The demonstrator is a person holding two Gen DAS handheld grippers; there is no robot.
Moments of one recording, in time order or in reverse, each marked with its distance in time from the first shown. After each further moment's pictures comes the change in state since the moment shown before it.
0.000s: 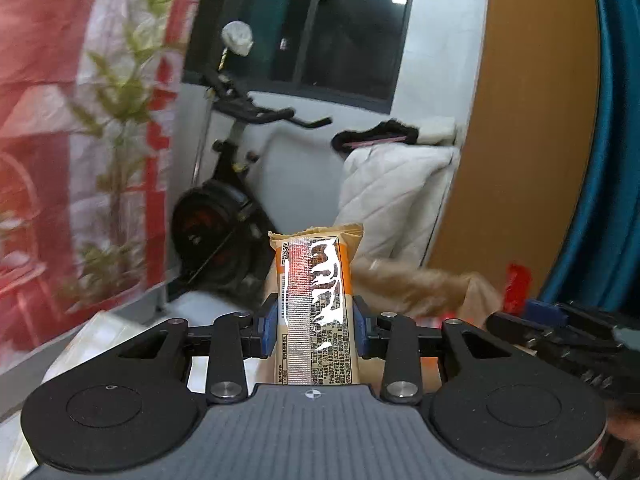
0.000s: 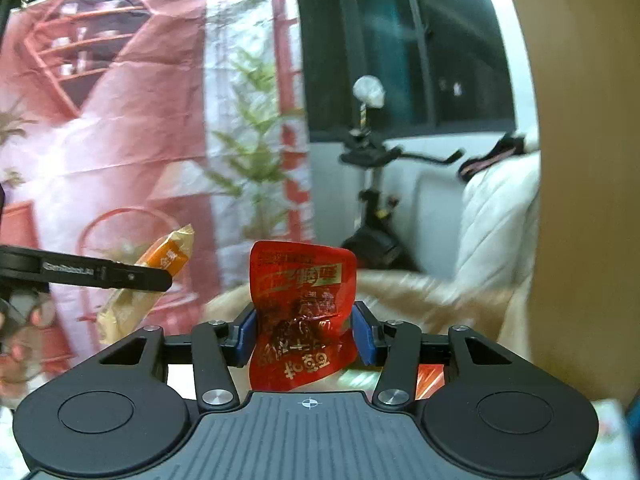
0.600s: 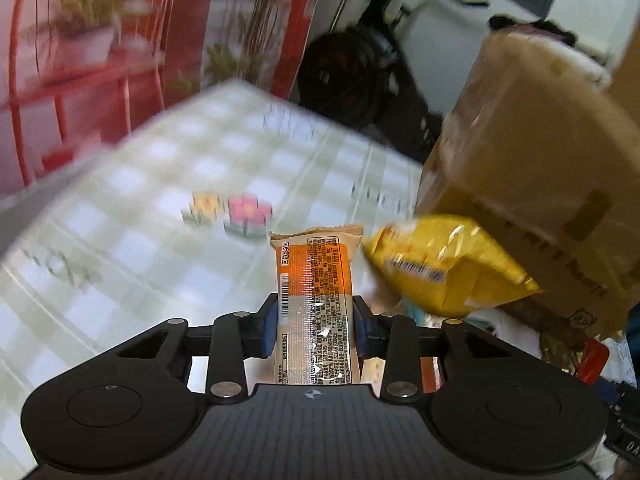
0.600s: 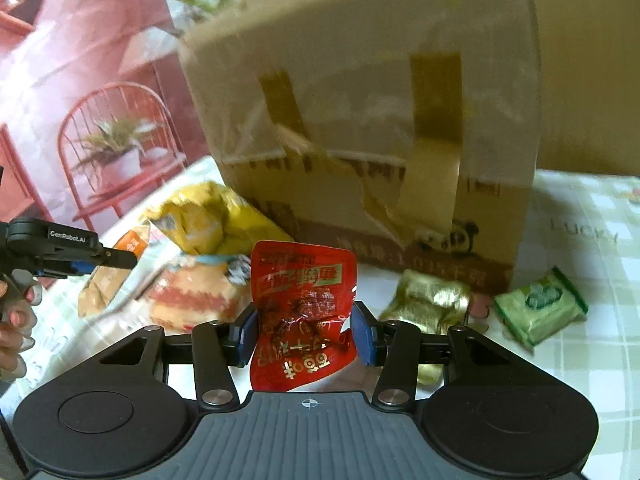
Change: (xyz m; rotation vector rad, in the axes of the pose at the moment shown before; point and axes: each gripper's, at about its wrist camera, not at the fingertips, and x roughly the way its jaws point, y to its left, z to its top) left arm -0.025 0.098 -0.178 -0.272 0.362 0.272; right arm -0.004 0.040 -0.196 0.198 0.386 0.009
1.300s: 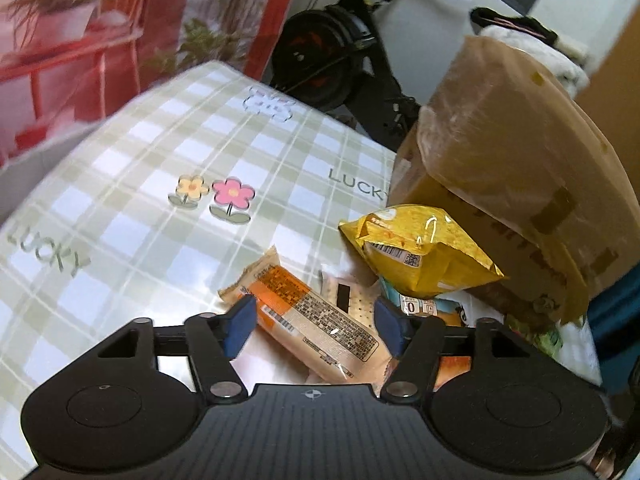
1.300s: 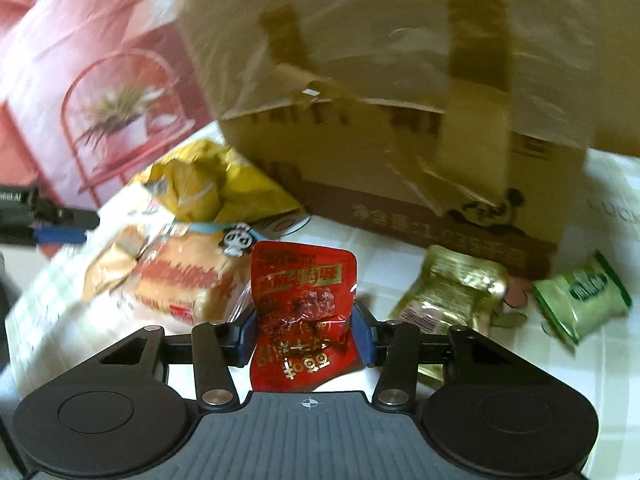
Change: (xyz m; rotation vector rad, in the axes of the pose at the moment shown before) left arm 0.001 0.019 0.009 -0.070 0.120 -0.130; right arm 0.037 -0.010 -0.006 0.013 0.108 0.026
